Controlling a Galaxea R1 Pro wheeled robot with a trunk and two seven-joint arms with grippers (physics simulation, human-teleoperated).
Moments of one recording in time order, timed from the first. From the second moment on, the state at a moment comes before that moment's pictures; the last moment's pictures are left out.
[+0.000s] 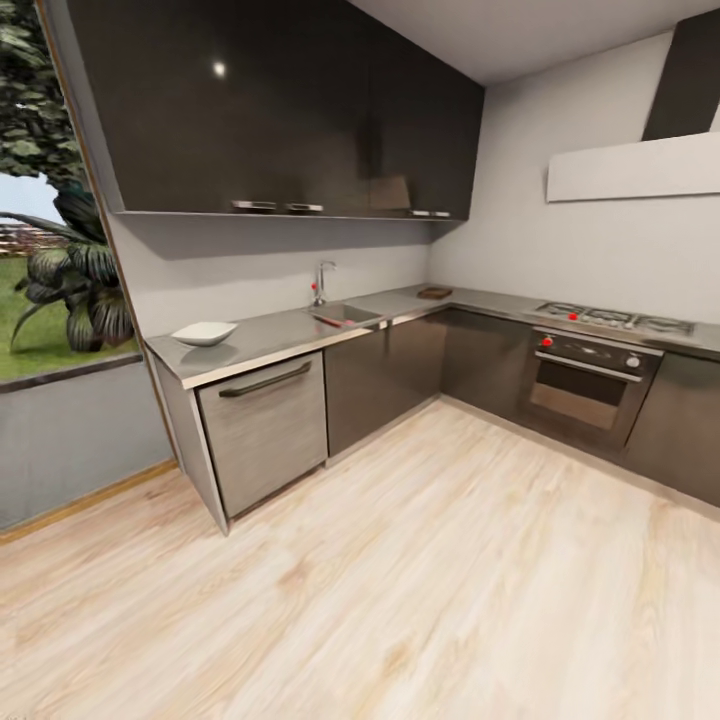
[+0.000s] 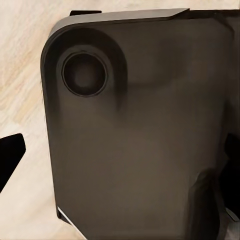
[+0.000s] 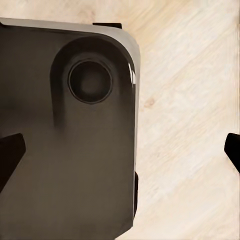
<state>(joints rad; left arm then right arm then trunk) 0.00 -0.03 0.00 -0.07 0.00 -0.01 0.00 0.00 -0.05 0.00 -0.01 0.00 -0.12 0.00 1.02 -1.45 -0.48</state>
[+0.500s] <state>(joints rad) 0.00 -0.03 0.00 -0.07 0.00 -0.01 0.00 0.00 -0.05 0.00 -0.01 0.00 -0.12 0.00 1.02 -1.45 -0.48</state>
